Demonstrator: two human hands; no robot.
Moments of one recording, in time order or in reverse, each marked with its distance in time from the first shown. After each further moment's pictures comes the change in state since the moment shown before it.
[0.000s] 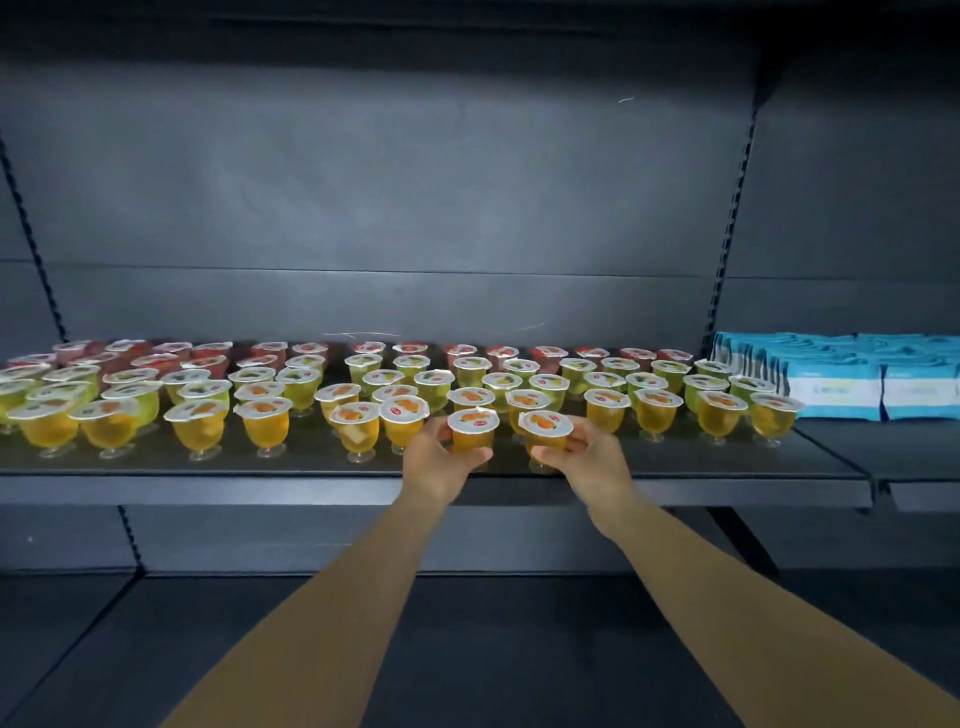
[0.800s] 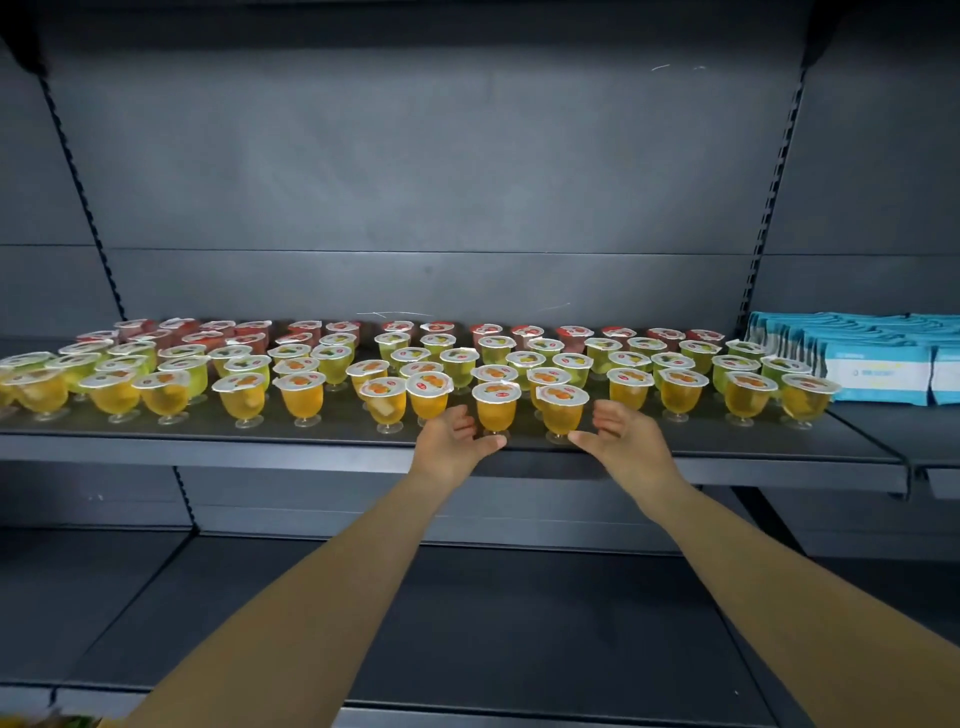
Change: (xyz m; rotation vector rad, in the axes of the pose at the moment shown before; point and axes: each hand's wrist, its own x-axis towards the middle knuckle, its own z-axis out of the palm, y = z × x) left_hand -0.009 -0.011 -0.013 -0.083 -0.104 -0.056; right_hand -0.011 0.000 -0.023 -0.267 -0.049 -0.086
